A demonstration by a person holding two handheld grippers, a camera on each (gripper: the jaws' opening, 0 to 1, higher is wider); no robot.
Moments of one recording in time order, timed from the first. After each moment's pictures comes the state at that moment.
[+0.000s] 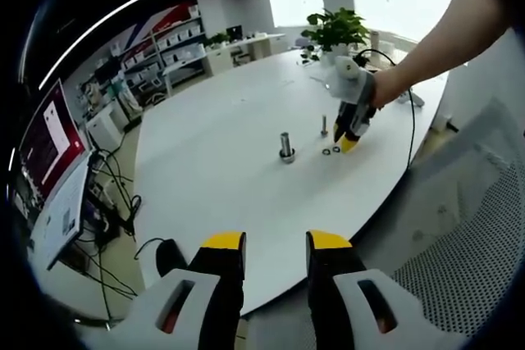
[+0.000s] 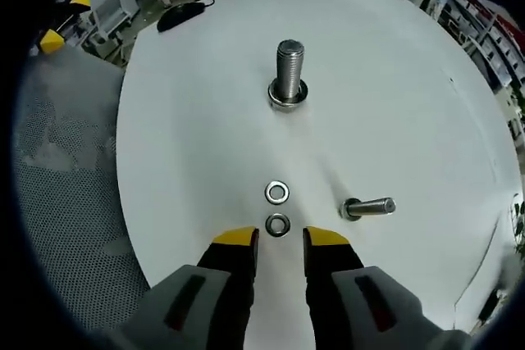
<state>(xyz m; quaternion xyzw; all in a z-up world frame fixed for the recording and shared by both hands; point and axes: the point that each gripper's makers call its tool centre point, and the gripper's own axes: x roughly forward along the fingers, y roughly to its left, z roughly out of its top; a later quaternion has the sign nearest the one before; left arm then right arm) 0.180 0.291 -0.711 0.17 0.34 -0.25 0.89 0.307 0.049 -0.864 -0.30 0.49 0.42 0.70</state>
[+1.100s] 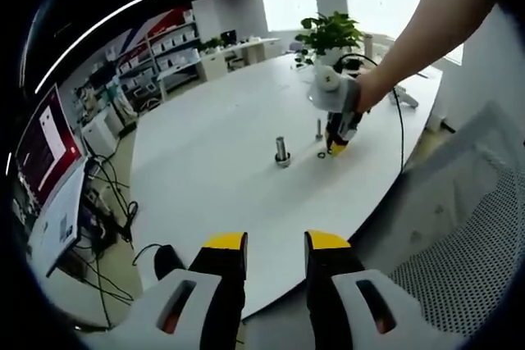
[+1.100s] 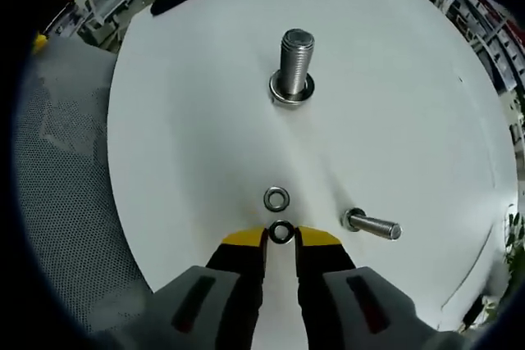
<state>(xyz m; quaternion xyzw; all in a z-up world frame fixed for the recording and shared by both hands) 0.180 0.288 -0.710 0.18 0.33 -0.27 0.89 0.309 0.058 -0.869 -0.35 0.53 0.40 0.66</state>
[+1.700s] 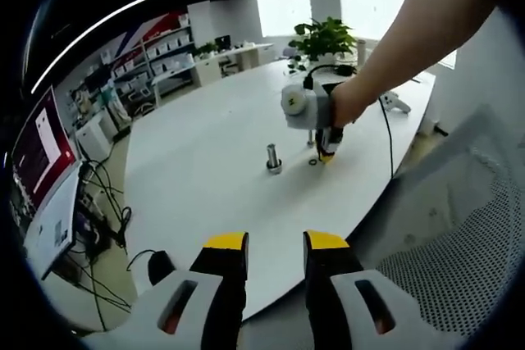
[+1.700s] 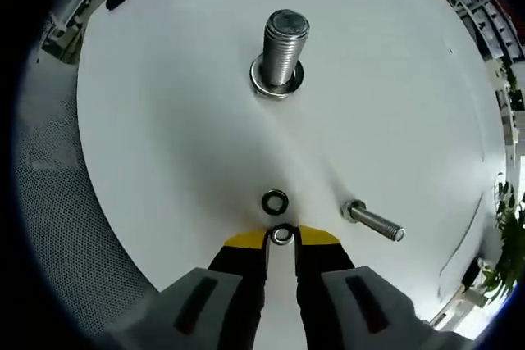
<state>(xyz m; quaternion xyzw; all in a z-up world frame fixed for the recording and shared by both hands) 0.177 0.278 -0.702 0.16 0.31 -0.29 0.89 0.316 0.057 -0.877 -0.34 0.60 0.30 0.66</state>
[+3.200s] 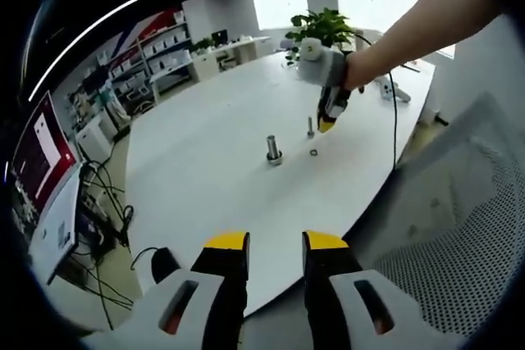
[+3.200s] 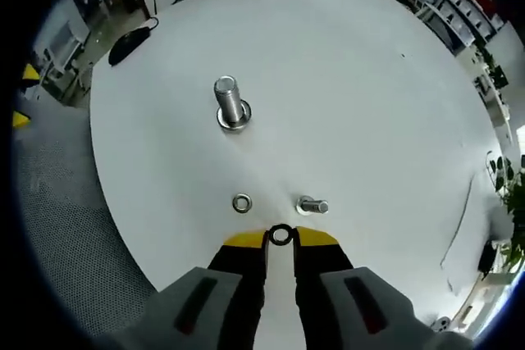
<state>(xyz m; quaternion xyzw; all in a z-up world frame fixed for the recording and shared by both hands) 0.175 0.282 -0.708 0.18 0.33 -0.29 0.88 0.333 0.034 -0.818 -0.28 0.53 0.30 0.74</state>
